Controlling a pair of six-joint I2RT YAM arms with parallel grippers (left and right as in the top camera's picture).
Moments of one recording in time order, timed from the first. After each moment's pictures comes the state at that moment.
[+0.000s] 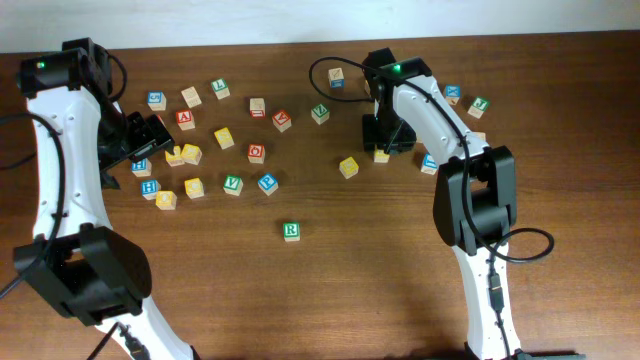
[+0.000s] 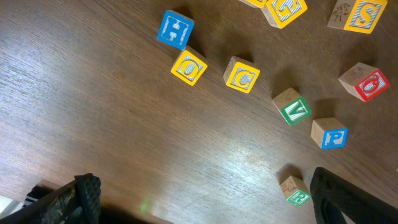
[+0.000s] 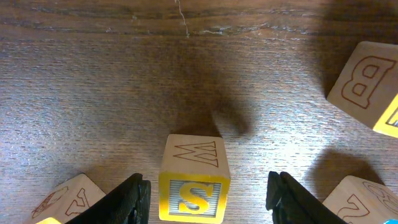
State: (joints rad) left arm 0.20 2.00 2.05 -1.63 0.01 -0.39; right arm 0.28 2.43 2.12 -1.24 0.00 0.30
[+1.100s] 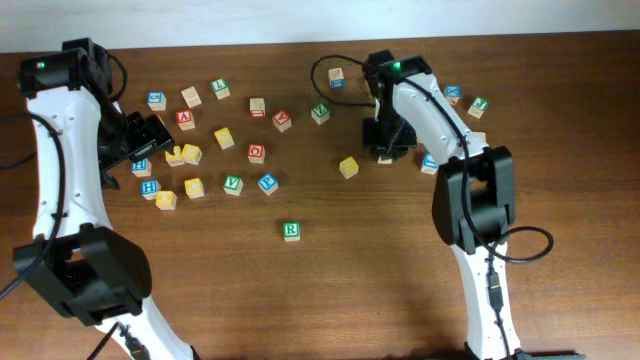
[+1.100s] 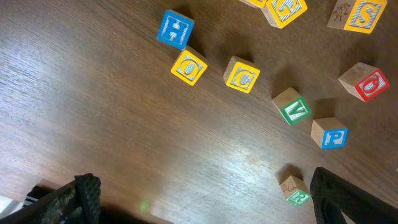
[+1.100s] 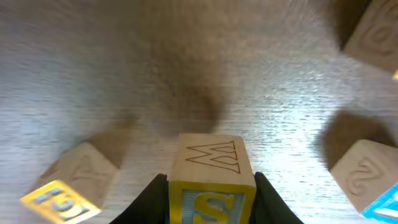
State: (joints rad) left arm 0.20 2.00 2.05 -1.63 0.01 -0.39; right arm 0.28 2.44 2.18 -1.35 -0.04 0.32
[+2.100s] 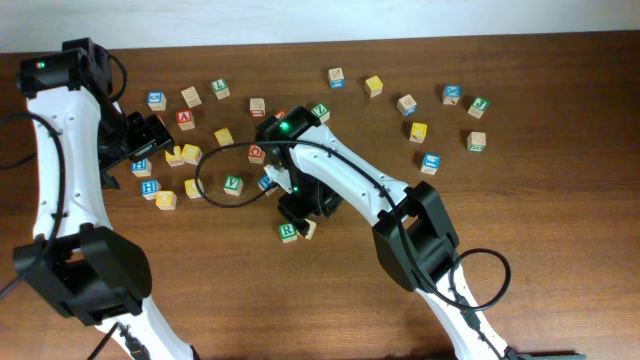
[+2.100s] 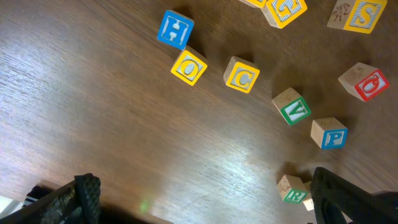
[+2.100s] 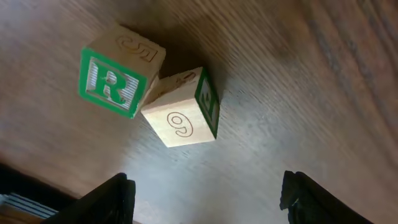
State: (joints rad) left arm 0.20 2.00 2.05 -1.63 0.01 -0.39; right arm 0.72 2.41 2.16 -1.57 -0.13 -0.07
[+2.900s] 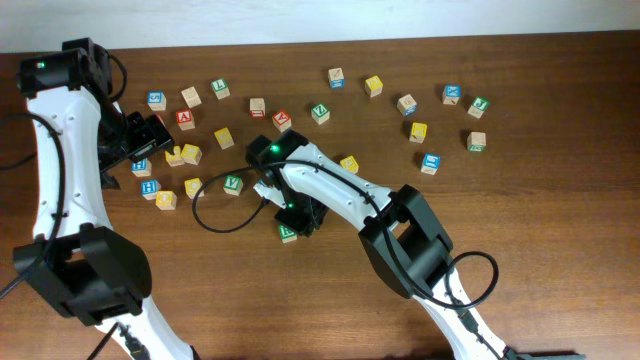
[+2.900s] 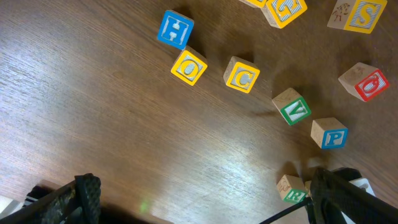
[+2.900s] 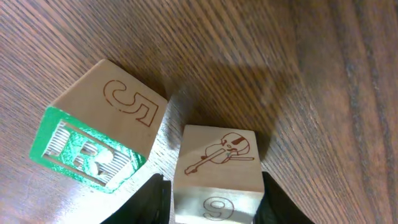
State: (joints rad) left arm 0.20 2.00 2.05 -1.63 0.01 -0.39; right arm 0.77 2.41 2.01 -1.38 -0.04 -0.18
